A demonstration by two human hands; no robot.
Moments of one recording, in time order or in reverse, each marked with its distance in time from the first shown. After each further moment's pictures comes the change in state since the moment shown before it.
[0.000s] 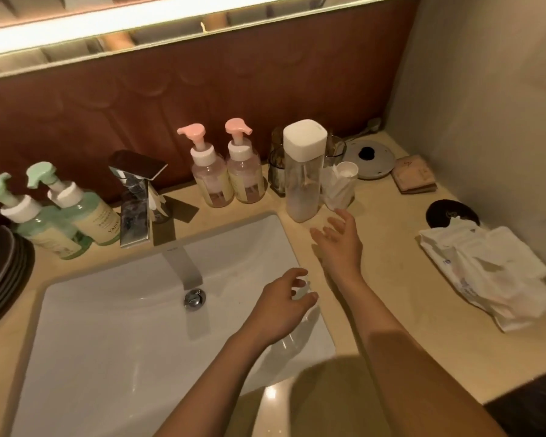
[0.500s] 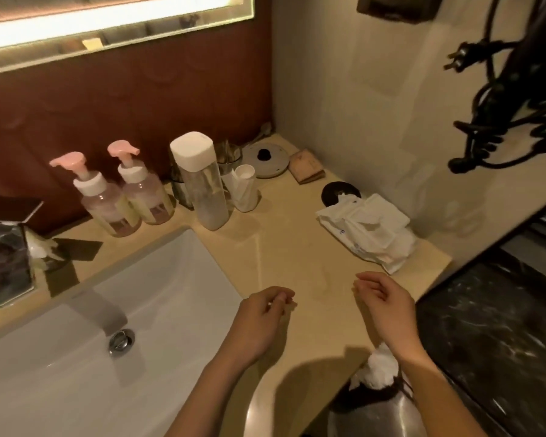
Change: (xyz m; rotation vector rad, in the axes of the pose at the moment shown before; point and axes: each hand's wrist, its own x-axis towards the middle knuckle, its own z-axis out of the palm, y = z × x) left_hand -0.018 0.018 0.060 -0.045 -0.179 0.213; right_hand -0.116 0.044 -0.183 -0.078 0.308 0.086
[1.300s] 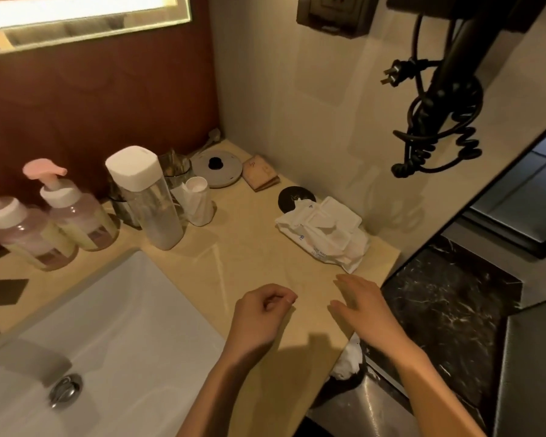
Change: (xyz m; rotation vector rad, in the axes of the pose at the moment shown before) left_hand 0.020 0.031 0.028 -0.162 -0.100 0.048; right_hand 0.007 -0.001 -0.036 -0.684 -0.213 -0.073
